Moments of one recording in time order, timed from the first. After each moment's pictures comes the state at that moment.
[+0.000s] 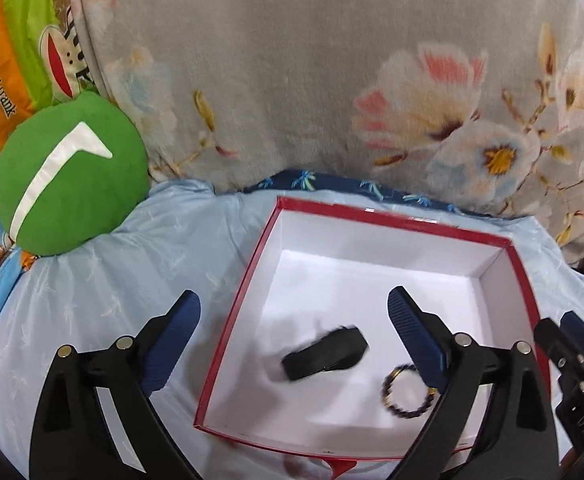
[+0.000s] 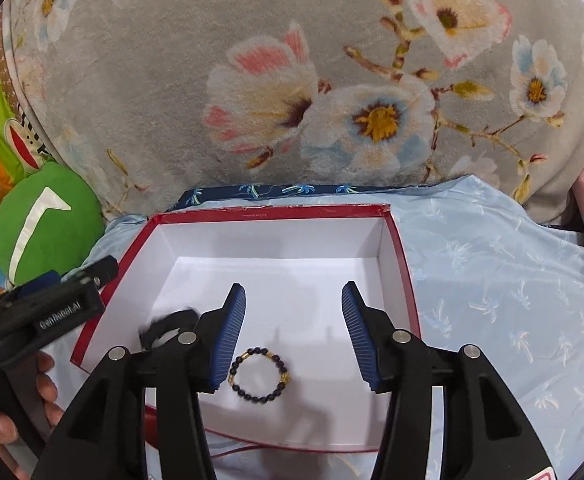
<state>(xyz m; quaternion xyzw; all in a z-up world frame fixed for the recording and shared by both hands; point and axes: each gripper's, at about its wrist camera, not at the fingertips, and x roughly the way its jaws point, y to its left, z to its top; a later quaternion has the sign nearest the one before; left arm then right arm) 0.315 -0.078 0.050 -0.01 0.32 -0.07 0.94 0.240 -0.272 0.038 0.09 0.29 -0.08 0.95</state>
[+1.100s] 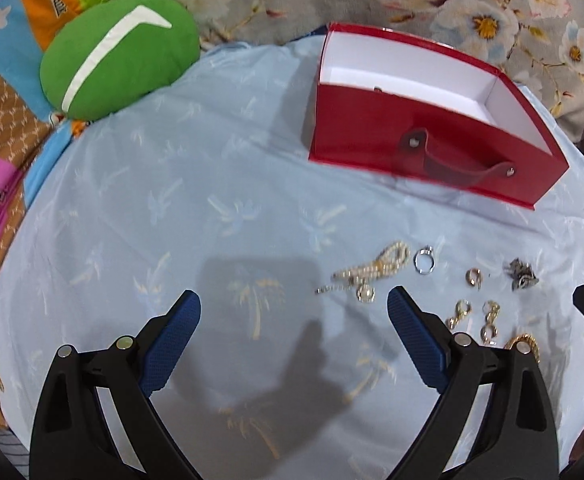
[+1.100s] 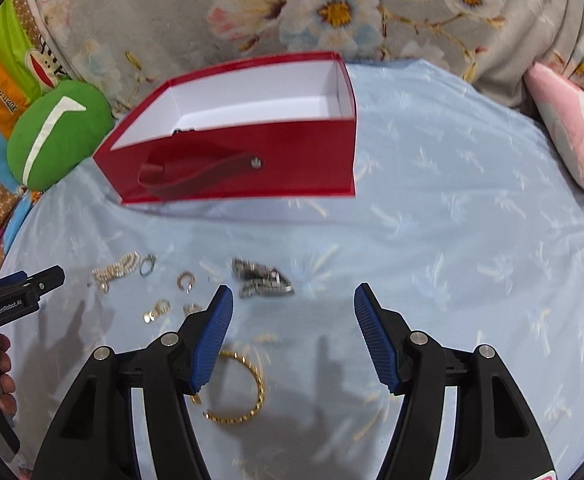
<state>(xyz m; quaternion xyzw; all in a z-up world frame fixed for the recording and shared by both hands) 0.139 0.019 -0.049 0.03 0.46 -0.06 0.88 0.053 -0.245 -0.058 0.10 0.40 -0.08 0.91</state>
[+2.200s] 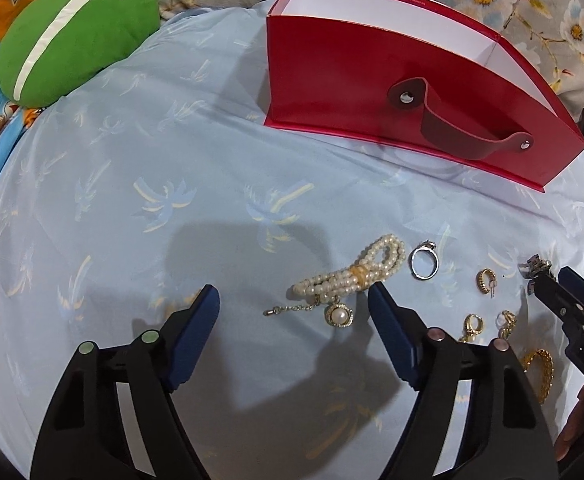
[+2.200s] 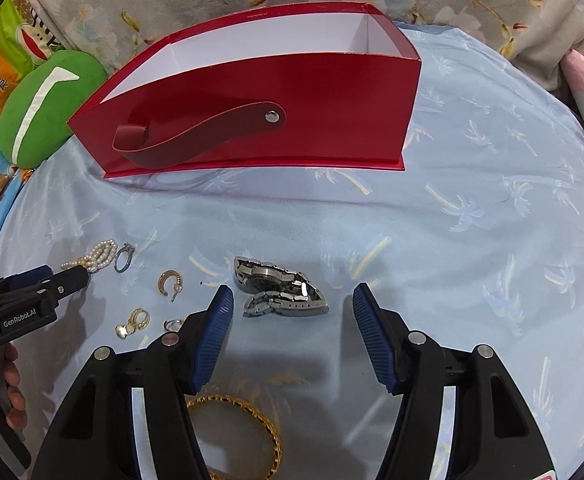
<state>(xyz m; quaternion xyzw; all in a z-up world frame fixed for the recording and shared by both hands) 0.179 -0.011 -0.093 0.03 0.50 -0.10 0.86 0.113 -0.237 -0.101 0.09 0.44 -0.06 0.89</state>
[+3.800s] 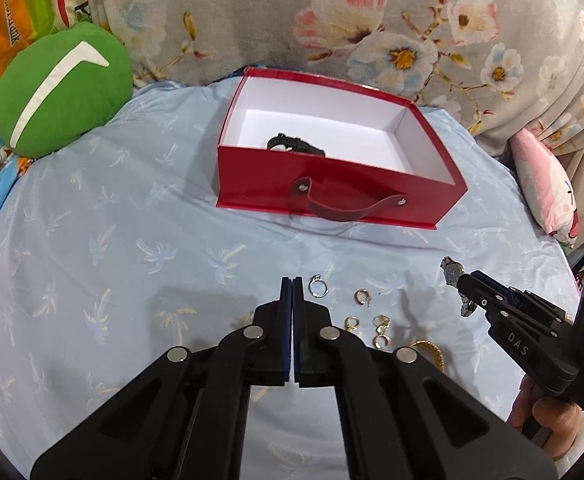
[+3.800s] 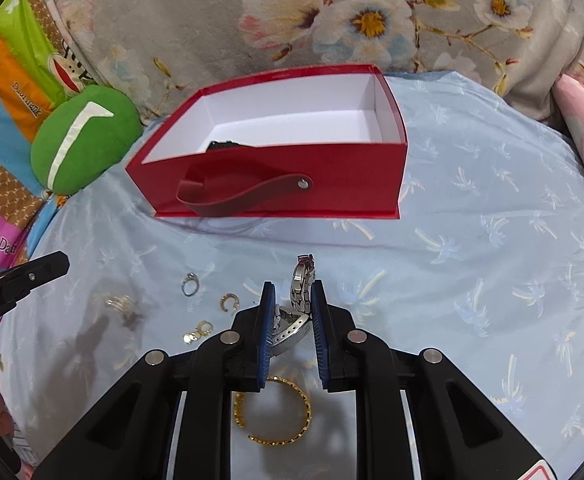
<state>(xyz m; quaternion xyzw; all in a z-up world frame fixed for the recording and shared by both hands) 0.118 -0.008 0.012 -0.01 0.41 -0.19 0.89 0.071 -0.227 -0.037 0.10 0.38 -0.04 0.92</state>
